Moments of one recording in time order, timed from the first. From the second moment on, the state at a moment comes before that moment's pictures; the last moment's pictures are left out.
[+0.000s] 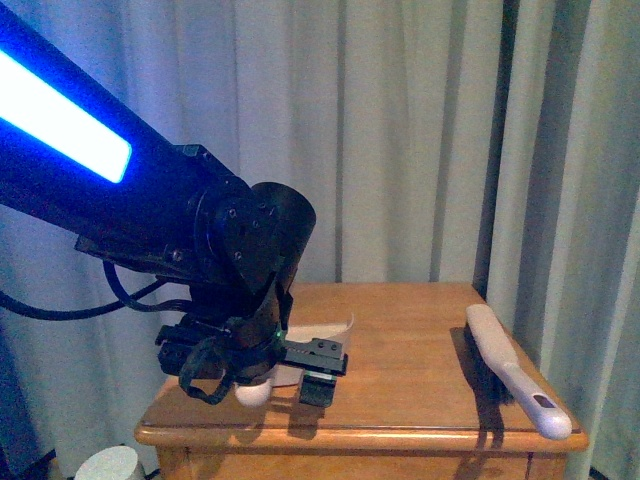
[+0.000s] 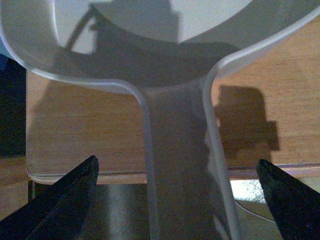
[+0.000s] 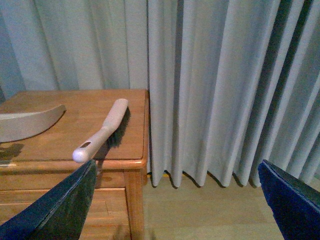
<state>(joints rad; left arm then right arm) -0.42 2.25 1.69 -0.37 -0.26 -0.12 0.00 0.00 0.02 0.00 0.00 0.00</state>
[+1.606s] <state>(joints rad) -0.37 1.10 0.56 0.60 -0.21 0.24 0.00 0.00 0.02 0.00 0.00 0.00</state>
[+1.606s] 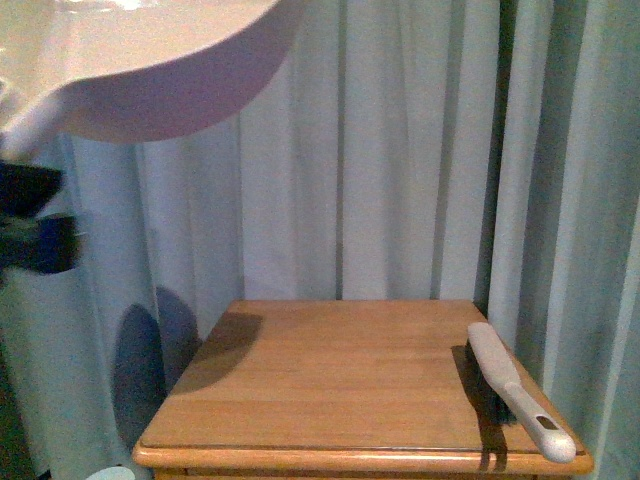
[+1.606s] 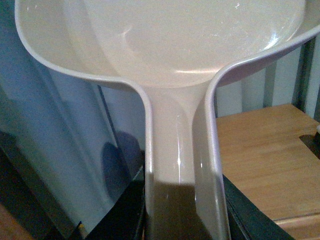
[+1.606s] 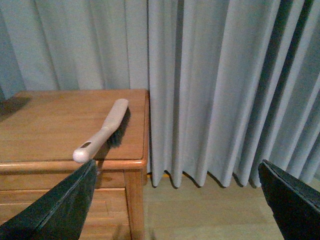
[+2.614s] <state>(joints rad) -0.03 0.37 0.22 0.28 0.13 0.15 0.19 1.27 0.77 -0.05 0.25 0.16</state>
